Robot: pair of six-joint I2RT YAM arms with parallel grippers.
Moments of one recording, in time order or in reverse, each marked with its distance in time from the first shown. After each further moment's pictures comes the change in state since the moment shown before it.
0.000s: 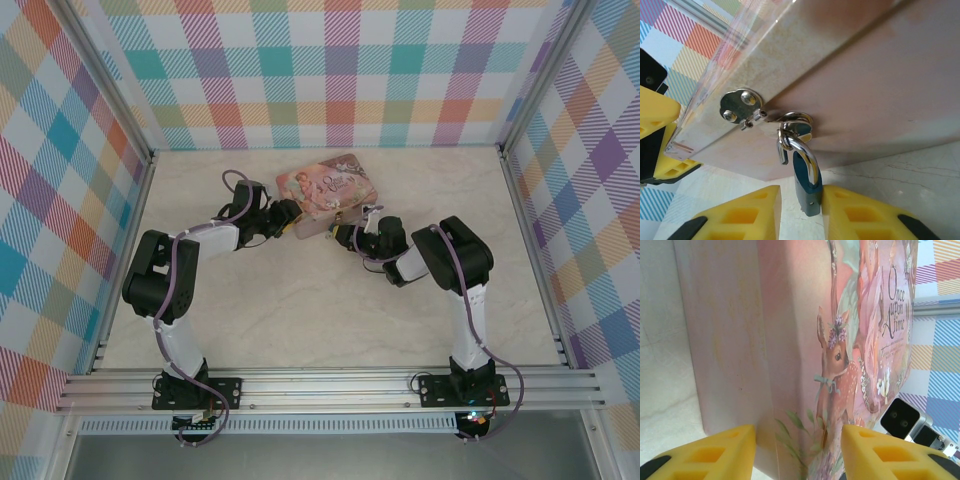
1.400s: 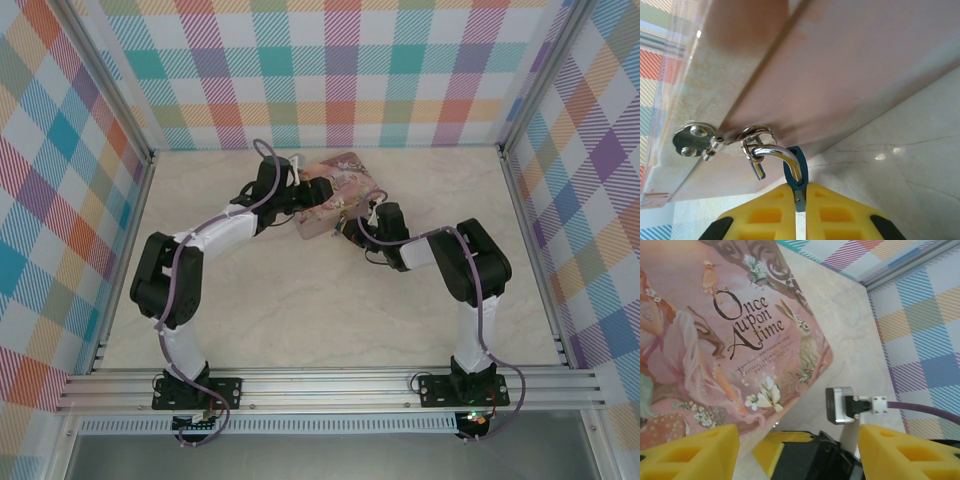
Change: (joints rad) left arm -0.145 0.015 0.272 -0.120 -0.103 0.272; right arm -0.023 -0.152 0.090 -0.492 0.095 0.132
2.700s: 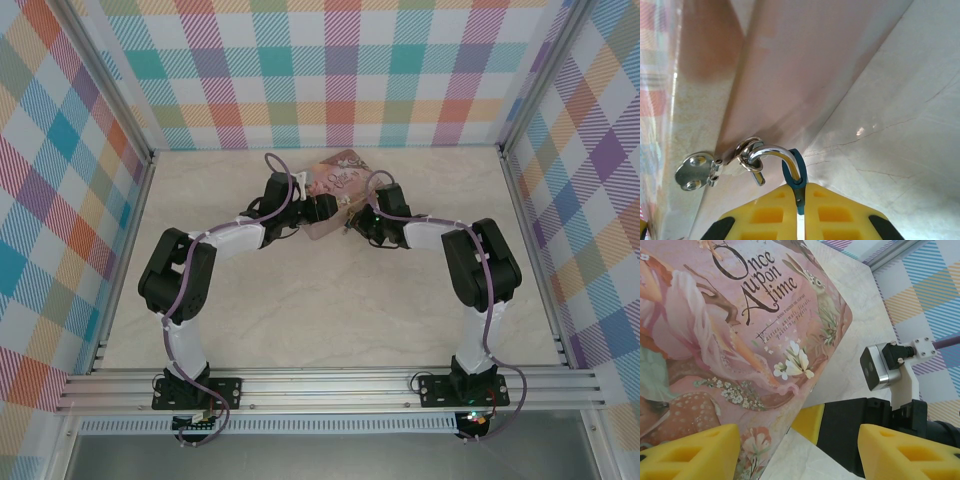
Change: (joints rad) left arm -0.029 0.035 -0.134 0.175 -0.002 0.061; right arm -0.039 -0.068 0.196 -0.502 0.066 0.082
